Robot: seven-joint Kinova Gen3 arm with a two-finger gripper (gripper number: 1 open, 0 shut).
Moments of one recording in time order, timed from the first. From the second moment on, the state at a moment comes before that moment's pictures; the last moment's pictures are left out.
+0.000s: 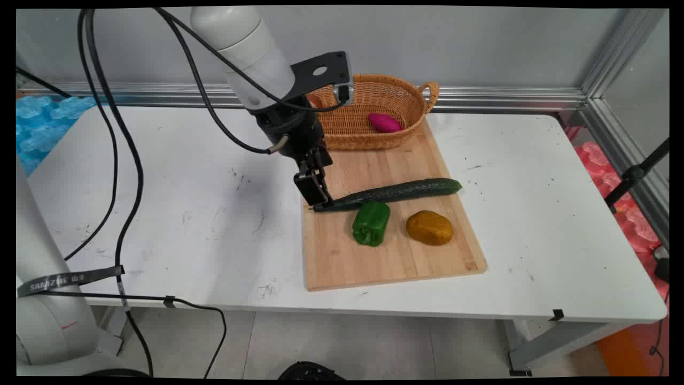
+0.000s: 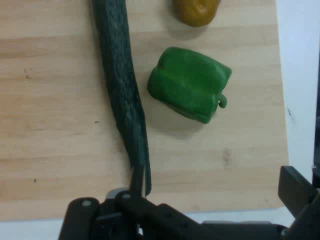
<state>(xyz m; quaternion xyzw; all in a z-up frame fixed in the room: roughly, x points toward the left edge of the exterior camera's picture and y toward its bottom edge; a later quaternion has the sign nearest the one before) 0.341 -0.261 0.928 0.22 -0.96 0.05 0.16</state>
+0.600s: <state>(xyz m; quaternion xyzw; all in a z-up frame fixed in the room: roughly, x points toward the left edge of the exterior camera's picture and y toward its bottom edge) 0.272 -0.304 0.940 0.18 -0.96 0.07 0.22</state>
